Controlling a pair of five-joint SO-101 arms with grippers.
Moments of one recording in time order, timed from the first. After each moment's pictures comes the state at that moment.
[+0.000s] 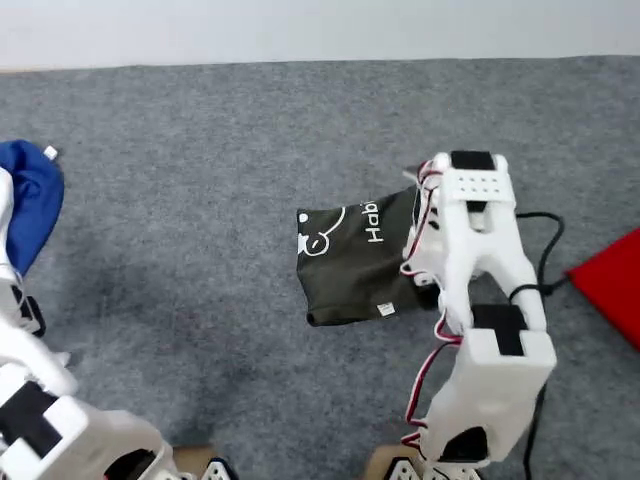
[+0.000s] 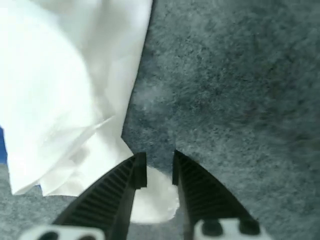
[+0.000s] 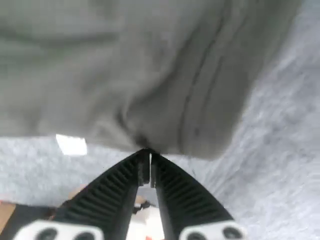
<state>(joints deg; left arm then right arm) -53.9 3.1 17.7 77.1 -12.2 -1.9 19.7 -2.4 100.2 14.2</state>
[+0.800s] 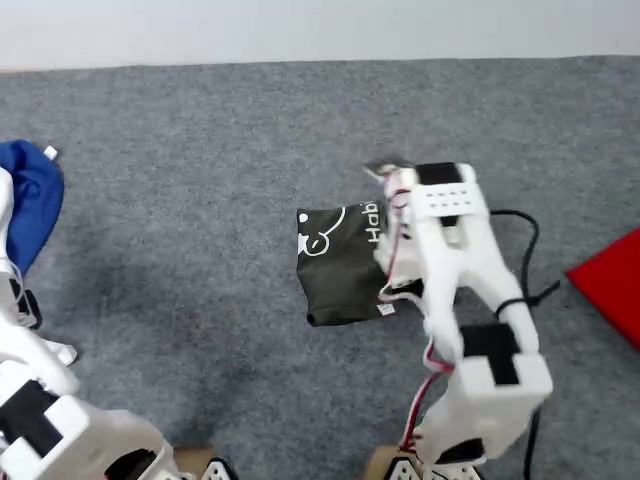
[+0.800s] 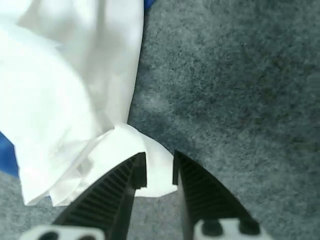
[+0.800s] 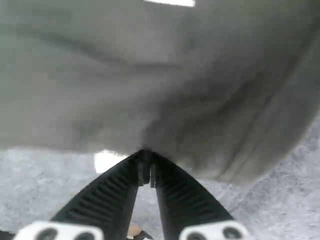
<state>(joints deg) -53.2 3.1 15.2 77.1 -14.6 -7.0 14.3 4.8 88.9 14.2</state>
